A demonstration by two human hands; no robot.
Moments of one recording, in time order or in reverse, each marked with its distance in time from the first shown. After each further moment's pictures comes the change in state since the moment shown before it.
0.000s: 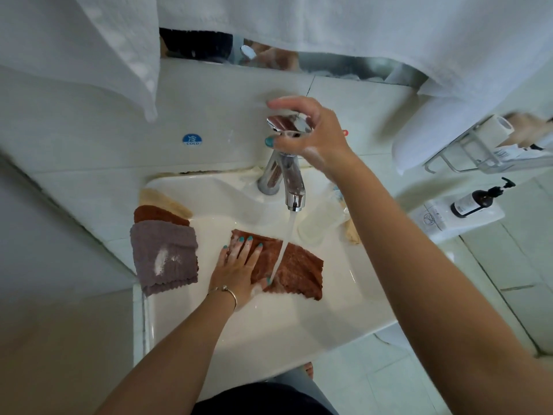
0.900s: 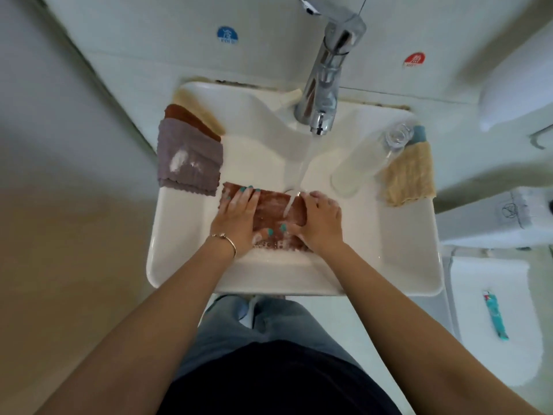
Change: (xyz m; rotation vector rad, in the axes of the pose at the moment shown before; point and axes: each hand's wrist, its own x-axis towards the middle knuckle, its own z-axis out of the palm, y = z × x) left_hand -0.049 0.021 0.013 -0.072 0.055 -0.299; right_hand -0.169 0.192 0.107 -0.670 -0.413 0.243
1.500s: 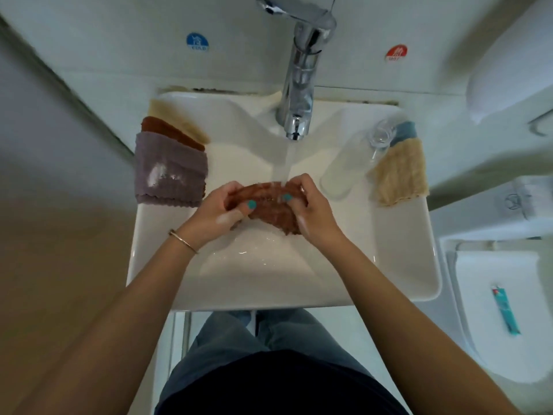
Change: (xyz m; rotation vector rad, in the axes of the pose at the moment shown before) left_hand 0.005 -0.004 -0.062 -1.198 0.028 0.096; right_hand -0.004 -0.021 -0.052 0.994 0.074 -0.098
